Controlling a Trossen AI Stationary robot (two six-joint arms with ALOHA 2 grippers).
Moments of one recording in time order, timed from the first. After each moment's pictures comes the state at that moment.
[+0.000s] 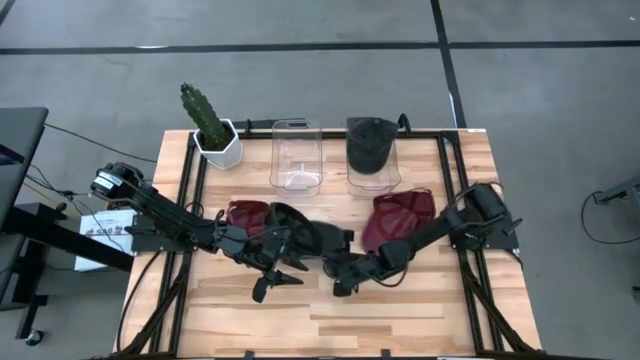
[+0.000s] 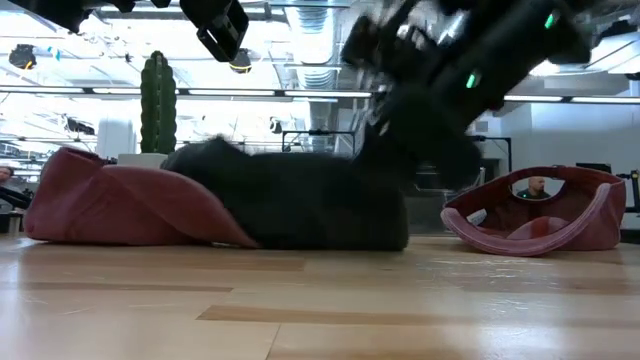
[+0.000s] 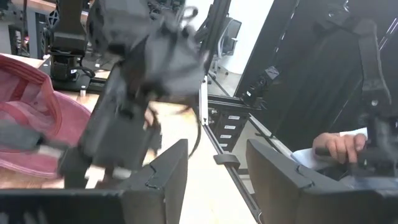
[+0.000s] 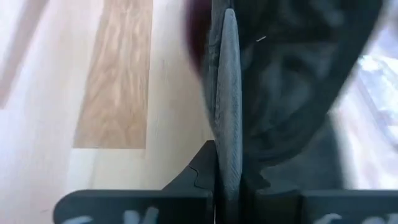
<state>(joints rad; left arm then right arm) -0.45 1.43 0.59 0.77 -0.06 -0.25 0.42 1.92 1.04 0.05 0.52 0.11</state>
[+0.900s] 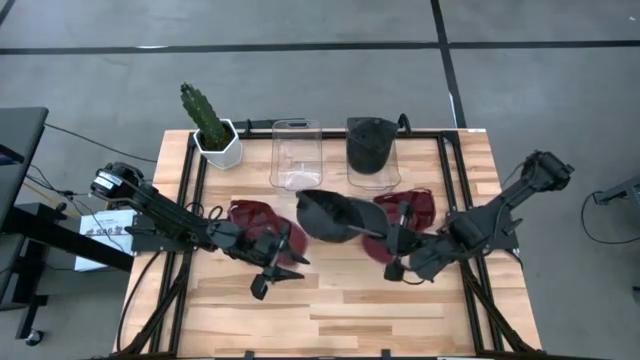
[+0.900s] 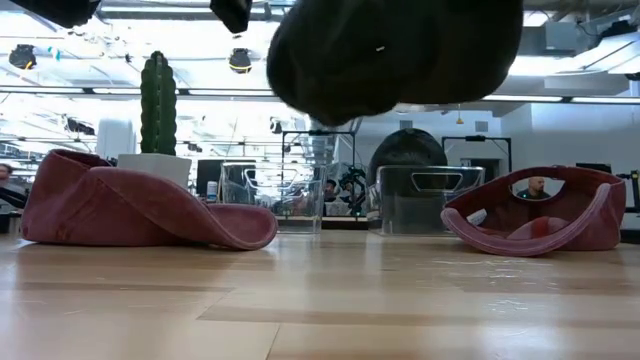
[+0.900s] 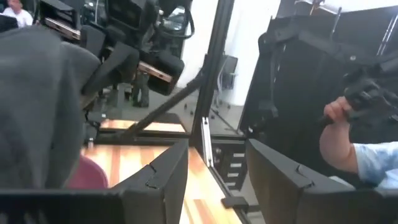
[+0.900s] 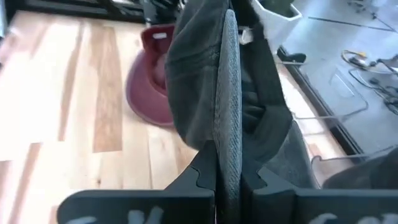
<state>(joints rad) -0.45 1.42 0.59 0.93 -0.08 -0.15 0.61 1.26 1.04 -0.56 0.78 0.31</state>
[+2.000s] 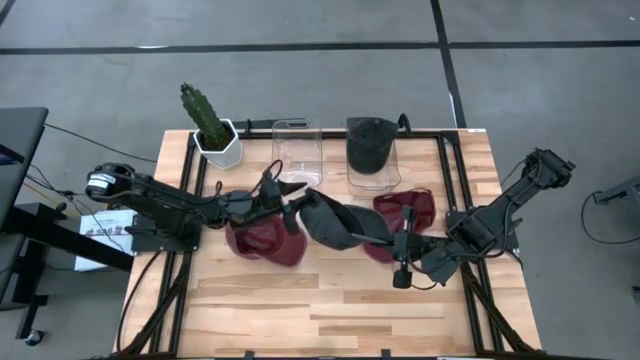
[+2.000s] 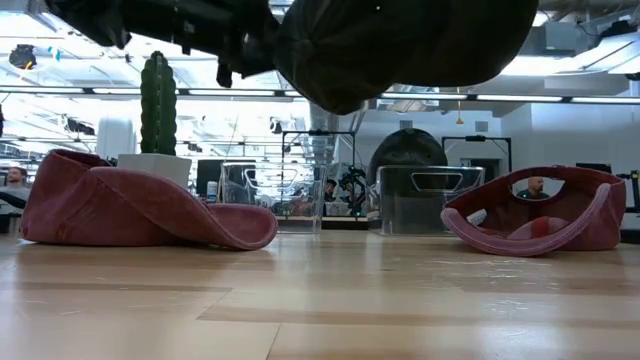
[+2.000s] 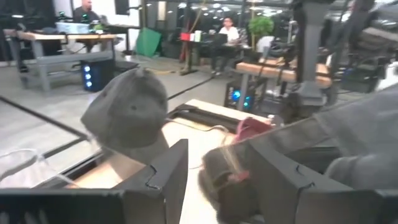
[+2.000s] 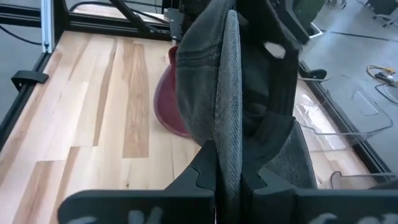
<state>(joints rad) -0.14 1.37 0.60 0.77 -0.58 -0.07 0.66 1.23 1.04 -0.51 0.76 0.27</state>
